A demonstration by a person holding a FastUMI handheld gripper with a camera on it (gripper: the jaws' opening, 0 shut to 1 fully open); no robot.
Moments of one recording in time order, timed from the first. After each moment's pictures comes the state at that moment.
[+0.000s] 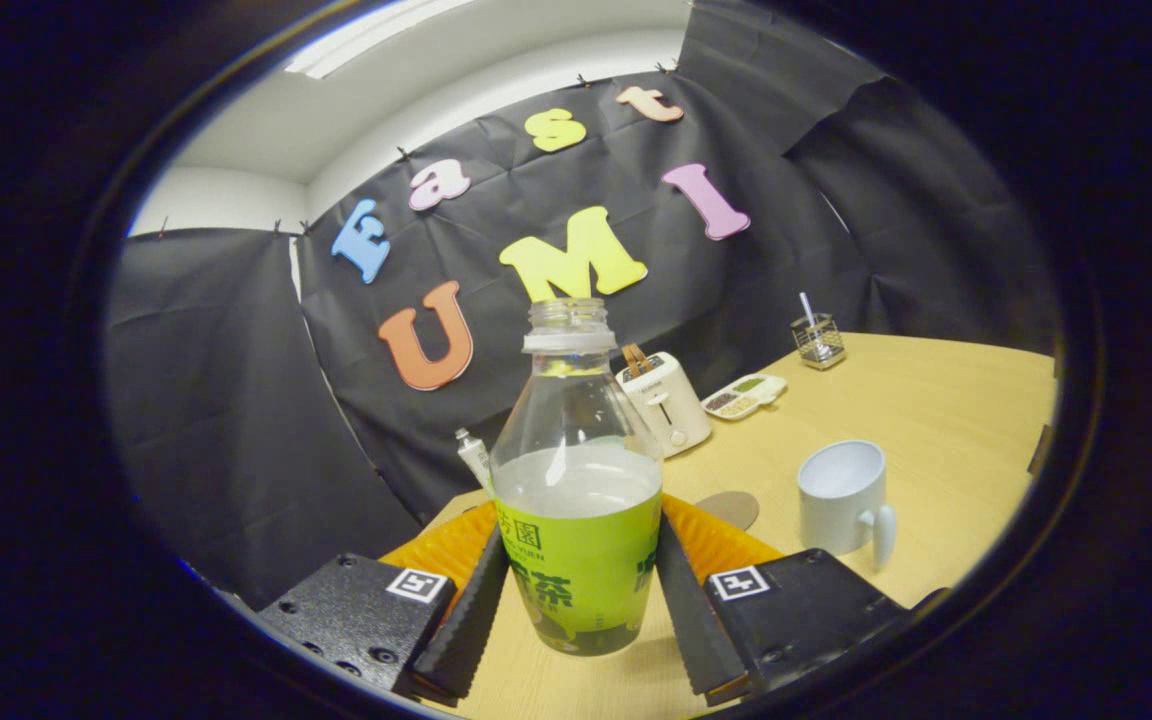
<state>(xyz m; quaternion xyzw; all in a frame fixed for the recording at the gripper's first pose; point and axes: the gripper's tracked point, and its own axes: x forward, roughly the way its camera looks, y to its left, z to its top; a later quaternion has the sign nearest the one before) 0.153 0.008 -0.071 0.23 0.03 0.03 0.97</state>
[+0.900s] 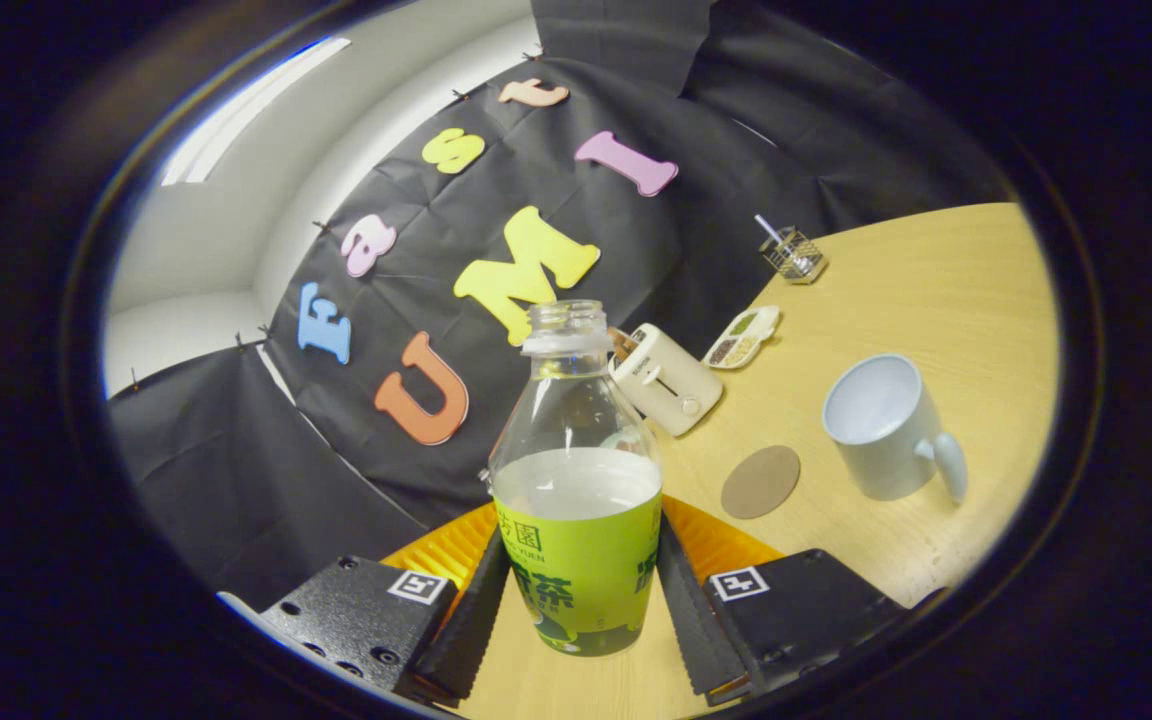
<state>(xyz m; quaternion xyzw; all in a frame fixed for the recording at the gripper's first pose) 0.179 0.000 -0.064 0.41 0.03 0.07 0.91</state>
